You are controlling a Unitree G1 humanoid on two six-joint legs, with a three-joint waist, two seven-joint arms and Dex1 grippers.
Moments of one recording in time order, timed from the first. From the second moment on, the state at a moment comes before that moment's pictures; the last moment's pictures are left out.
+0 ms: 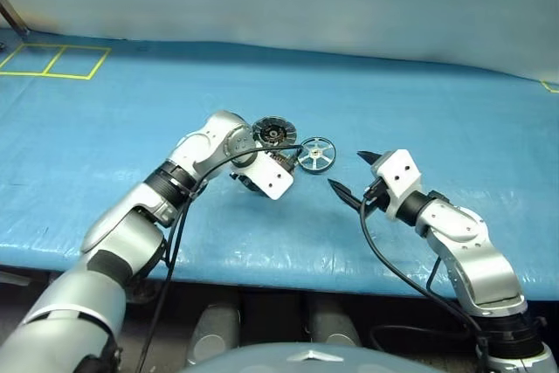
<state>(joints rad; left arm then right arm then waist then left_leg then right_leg) -0.94 0.40 -0.67 0.41 0.62 -0.15 -1.34 -0.02 -0.54 -0.01 -0.41 0.20 0.40 0.55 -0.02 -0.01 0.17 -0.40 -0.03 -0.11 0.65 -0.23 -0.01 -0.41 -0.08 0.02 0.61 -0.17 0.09</state>
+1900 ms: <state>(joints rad) -0.39 0.56 -0.25 -0.08 -0.22 0.17 -1.30 0.08 -0.45 -0.01 -0.30 0.20 0.43 0.49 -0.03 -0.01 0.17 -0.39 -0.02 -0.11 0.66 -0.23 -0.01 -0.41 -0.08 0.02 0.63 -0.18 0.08</state>
